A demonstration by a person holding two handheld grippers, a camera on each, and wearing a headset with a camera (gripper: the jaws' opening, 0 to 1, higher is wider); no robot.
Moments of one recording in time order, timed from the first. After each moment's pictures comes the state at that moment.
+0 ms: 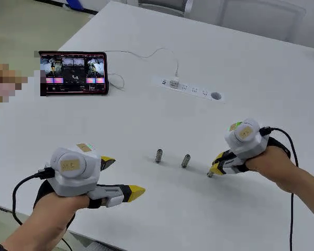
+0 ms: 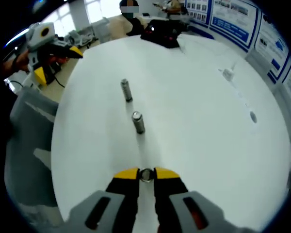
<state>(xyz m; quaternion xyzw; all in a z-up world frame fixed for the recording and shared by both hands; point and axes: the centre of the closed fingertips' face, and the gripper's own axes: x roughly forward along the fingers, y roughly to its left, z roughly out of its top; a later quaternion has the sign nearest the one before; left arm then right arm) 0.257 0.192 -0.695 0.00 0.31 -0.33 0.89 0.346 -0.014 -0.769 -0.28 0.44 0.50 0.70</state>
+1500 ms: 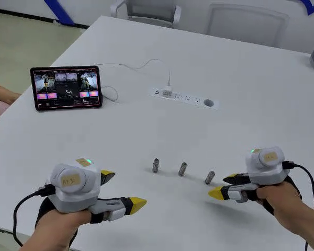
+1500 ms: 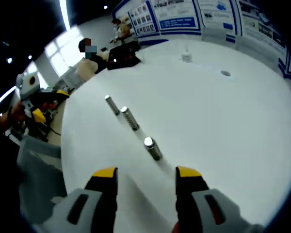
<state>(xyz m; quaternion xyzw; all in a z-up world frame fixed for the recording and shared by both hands) 0.255 0.185 -0.696 -0.01 0.32 -0.34 0.89 0.319 -0.040 -0.769 -0.03 0.43 0.40 0.81</state>
